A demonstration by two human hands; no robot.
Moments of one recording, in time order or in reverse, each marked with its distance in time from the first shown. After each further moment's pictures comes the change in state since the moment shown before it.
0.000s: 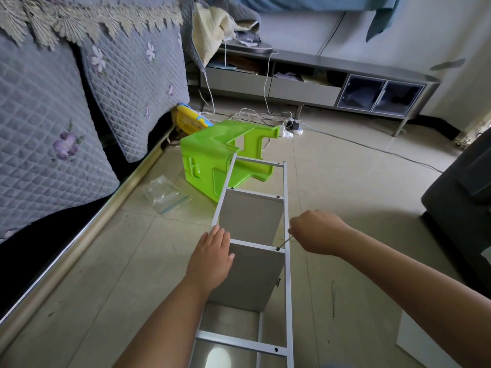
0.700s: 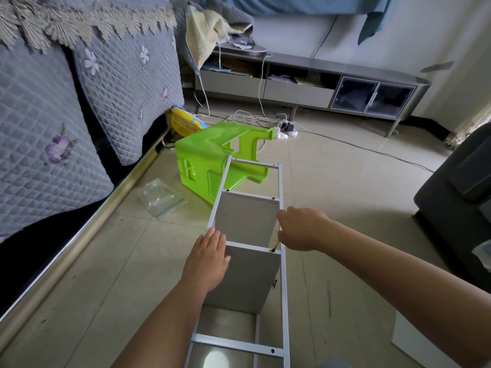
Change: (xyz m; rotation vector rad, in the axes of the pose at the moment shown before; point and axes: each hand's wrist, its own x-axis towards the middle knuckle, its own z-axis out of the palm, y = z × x) left_hand 0.000 0.004 -0.007 -0.079 -0.153 -0.059; right_hand 0.007 -0.014 -0.015 -0.008 -0.046 0.053
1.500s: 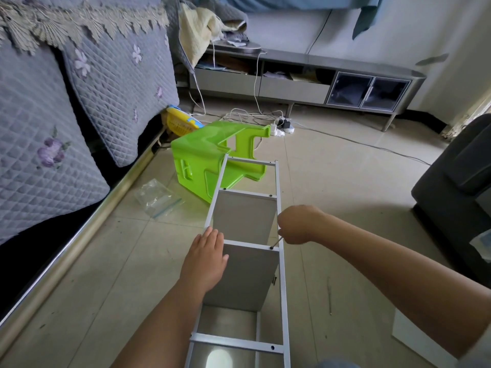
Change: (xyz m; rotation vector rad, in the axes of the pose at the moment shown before) left_hand 0.000 0.001 -0.001 -0.032 0.043 0.021; right_hand 0.005 0.001 -0.008 -0.080 -0.184 -0.033
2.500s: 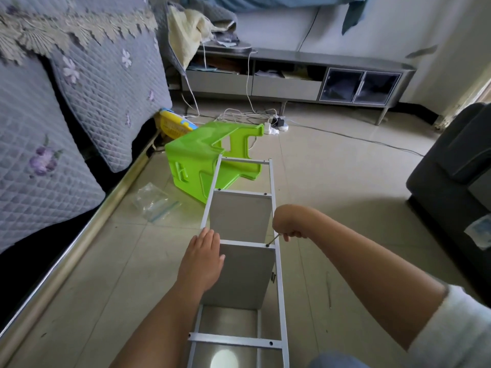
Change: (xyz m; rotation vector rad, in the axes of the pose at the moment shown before) left_hand 0.004 -0.004 0.007 0.120 0.109 0.035; right_hand 0.013 -0.001 0.000 0.575 -0.212 0.179
